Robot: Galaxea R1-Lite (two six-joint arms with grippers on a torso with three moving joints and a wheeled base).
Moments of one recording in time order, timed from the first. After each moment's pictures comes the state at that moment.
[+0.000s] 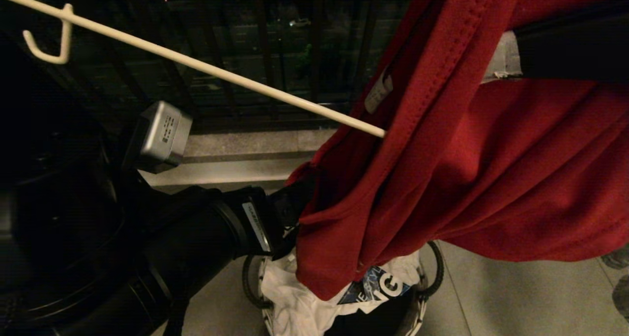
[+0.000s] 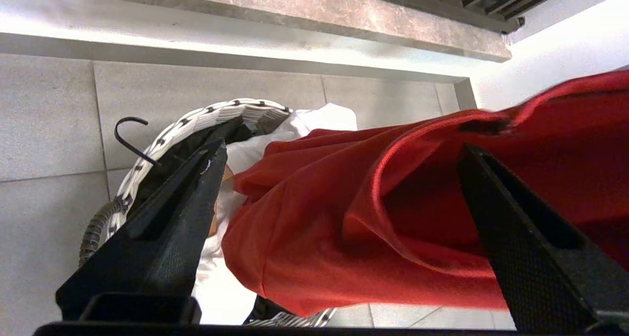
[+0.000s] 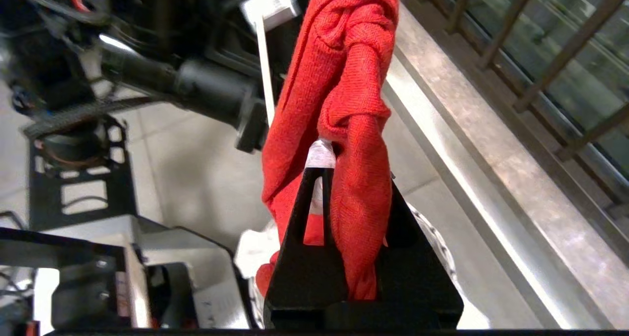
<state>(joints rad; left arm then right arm) -1.01 1.36 -0.74 -0.59 0.48 -0.48 1.00 1.38 -1.77 0.58 0.08 -0.34</state>
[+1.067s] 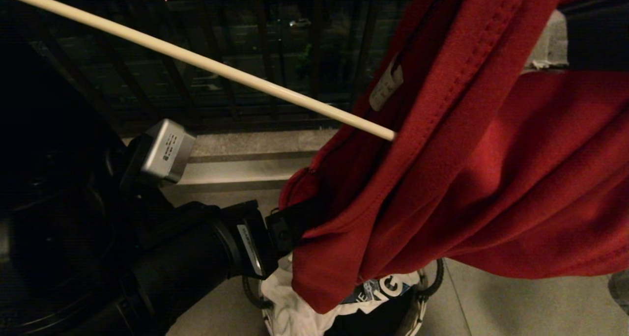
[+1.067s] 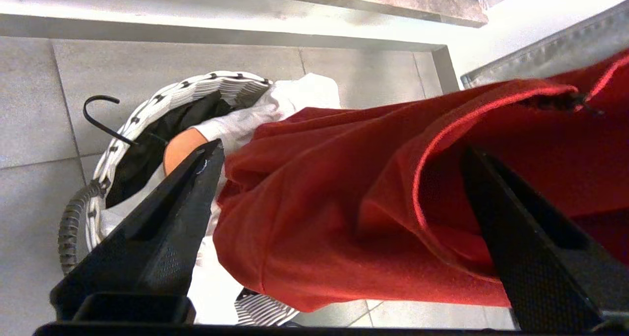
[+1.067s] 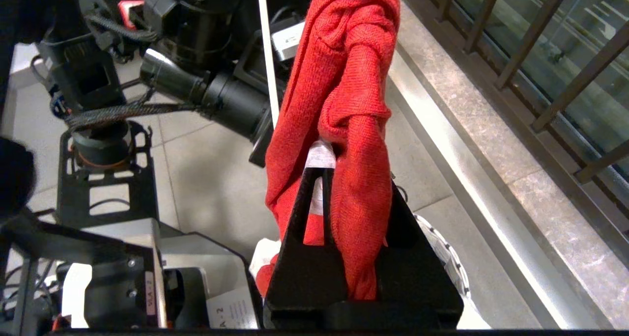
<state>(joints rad) -0.99 1.34 -0.68 -0.60 0.36 -0.48 1.06 1.37 -1.76 0.57 0.08 -0.33</state>
